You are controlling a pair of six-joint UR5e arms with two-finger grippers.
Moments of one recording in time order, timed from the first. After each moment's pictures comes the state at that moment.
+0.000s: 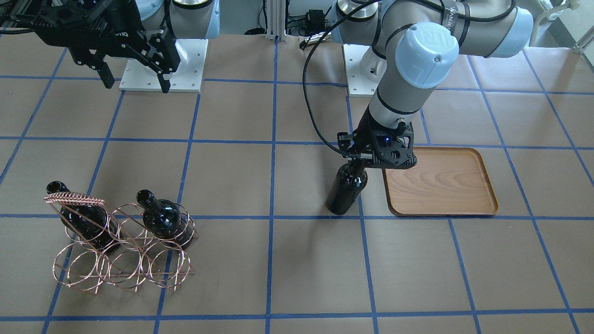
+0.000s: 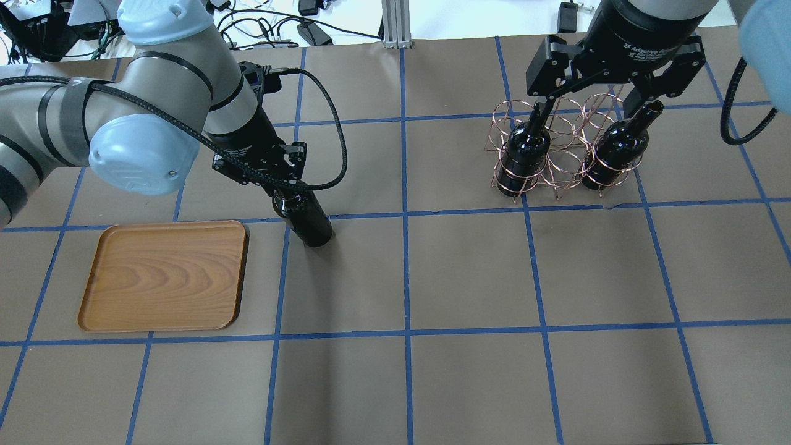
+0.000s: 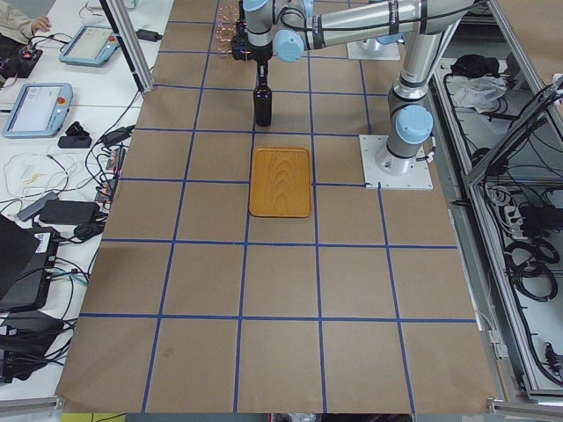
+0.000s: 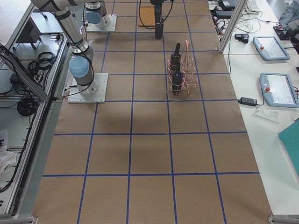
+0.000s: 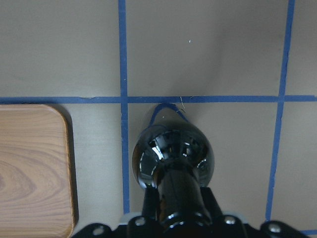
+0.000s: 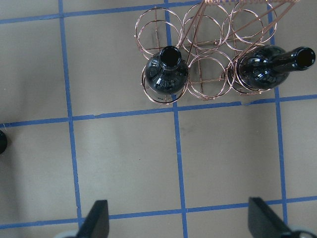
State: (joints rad) left arm -1.64 -1.68 -1.73 -1.32 1.50 -0.08; right arm 1.63 -1.64 1.50 -1.55 -1.59 0.14
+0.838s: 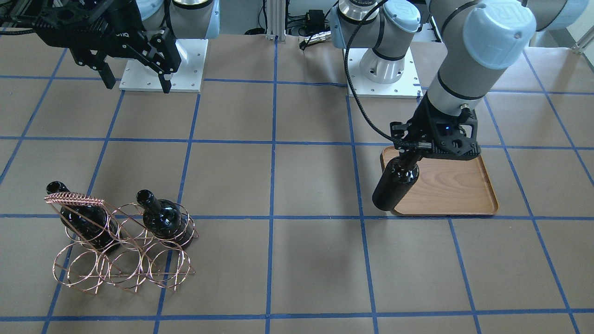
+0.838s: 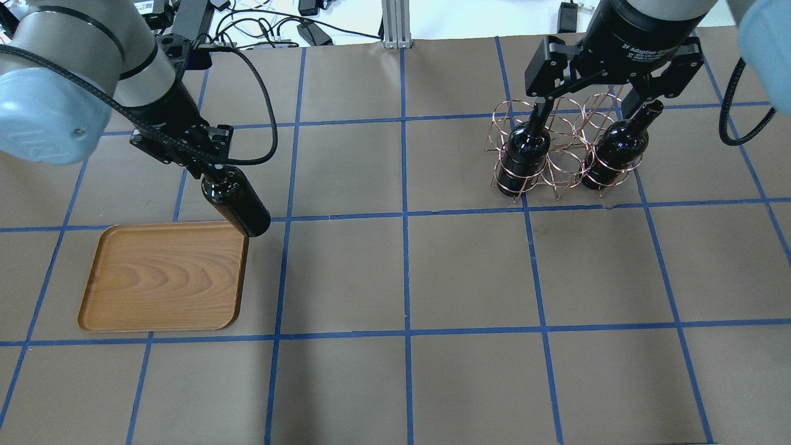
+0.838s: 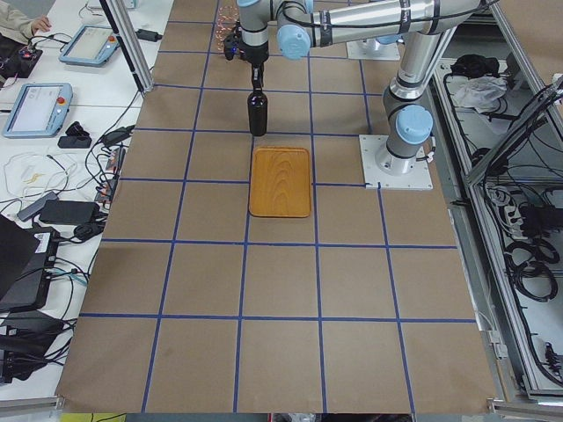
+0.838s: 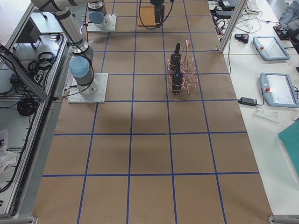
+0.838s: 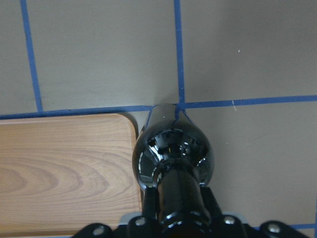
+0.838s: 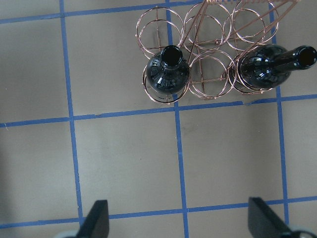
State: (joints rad) left arm -1.47 -1.63 -1.67 -1.46 1.60 0.16; right arm 1.63 -1.64 1.50 -1.55 -1.58 0.14
